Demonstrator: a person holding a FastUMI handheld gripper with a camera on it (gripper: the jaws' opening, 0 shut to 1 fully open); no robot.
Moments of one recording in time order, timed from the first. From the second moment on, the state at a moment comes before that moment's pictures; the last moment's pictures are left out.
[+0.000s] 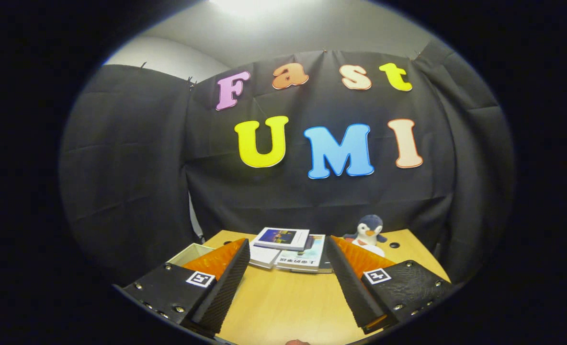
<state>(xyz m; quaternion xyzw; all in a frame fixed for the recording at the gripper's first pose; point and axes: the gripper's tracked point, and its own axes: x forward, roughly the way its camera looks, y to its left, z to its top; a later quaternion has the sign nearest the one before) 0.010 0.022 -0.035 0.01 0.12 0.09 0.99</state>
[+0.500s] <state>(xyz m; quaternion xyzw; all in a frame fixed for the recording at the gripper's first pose) 0.010 -0.011 -0.025 0.02 0.09 0.06 0.99</state>
